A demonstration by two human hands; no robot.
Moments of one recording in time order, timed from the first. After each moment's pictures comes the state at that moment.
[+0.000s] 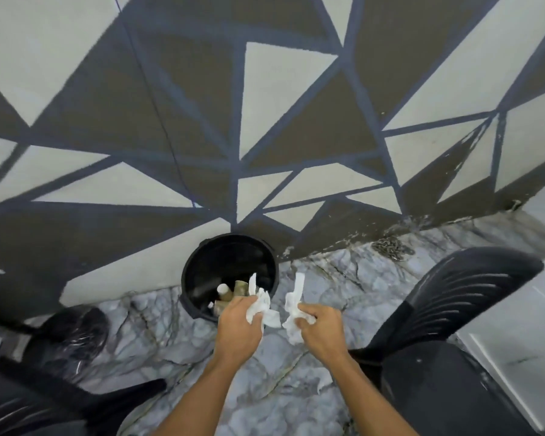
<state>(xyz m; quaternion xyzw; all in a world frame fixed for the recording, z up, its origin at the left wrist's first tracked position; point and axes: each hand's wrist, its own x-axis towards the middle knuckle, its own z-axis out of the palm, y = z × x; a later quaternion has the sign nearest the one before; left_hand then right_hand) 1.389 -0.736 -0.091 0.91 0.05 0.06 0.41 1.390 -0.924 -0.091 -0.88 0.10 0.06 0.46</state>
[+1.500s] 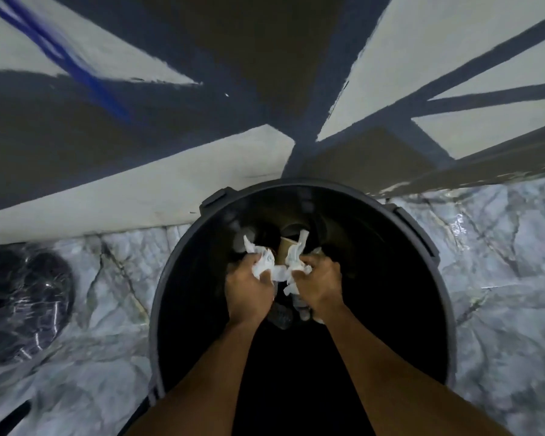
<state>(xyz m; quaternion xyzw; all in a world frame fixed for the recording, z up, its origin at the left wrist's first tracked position) 1.791 -0.547 -0.580 0.87 0.32 -0.11 0.36 1.830 -0.679 -0.576 -0.88 0.15 0.28 0.34</state>
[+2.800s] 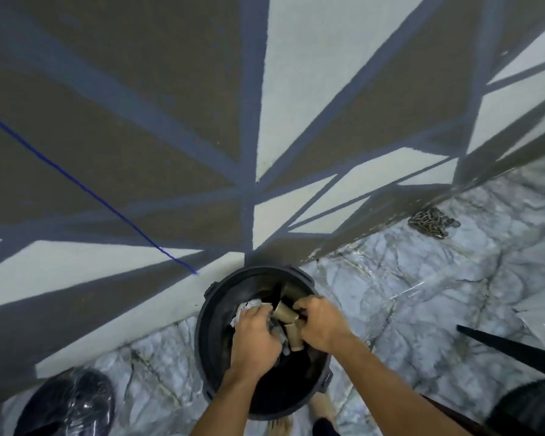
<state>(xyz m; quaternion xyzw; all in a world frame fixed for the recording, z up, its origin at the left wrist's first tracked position) 1.745 -0.609 -0.206 0.94 0.00 -0.14 0.30 1.763 -0.778 -0.190 -0.92 0.04 0.26 0.28</state>
